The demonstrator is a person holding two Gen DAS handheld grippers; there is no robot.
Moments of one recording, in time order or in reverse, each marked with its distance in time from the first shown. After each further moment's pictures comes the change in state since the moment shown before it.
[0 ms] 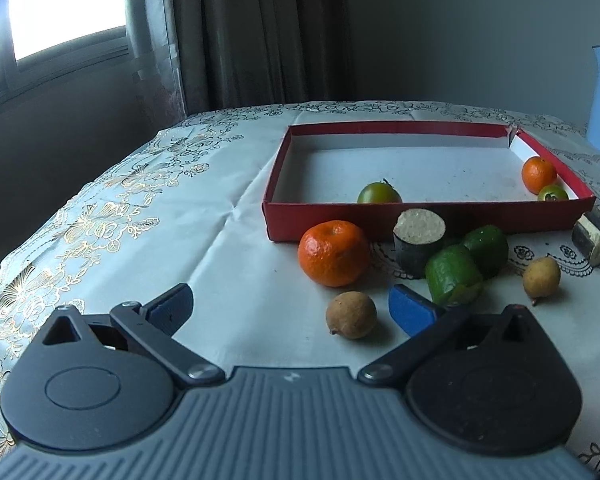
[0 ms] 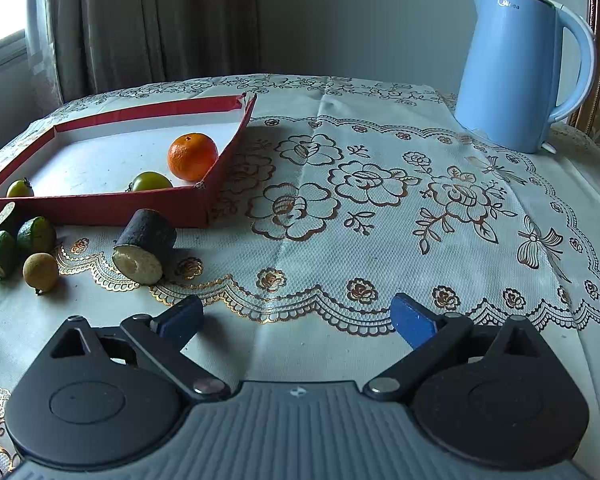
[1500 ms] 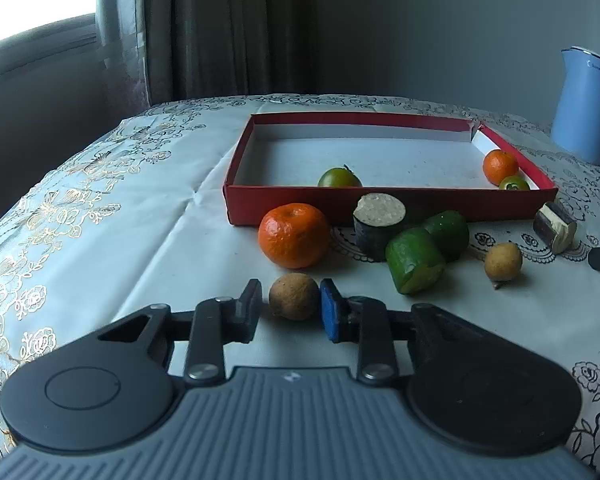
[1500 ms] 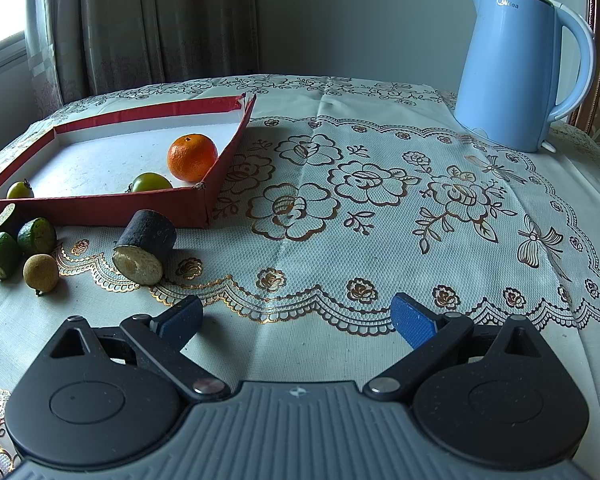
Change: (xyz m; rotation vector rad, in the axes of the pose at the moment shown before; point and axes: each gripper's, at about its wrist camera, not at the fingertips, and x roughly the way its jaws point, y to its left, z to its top) left arm -0.004 0.001 -0.009 -0.012 0.006 -0.137; right arm 0.000 -0.001 0.000 0.001 0.001 0.003
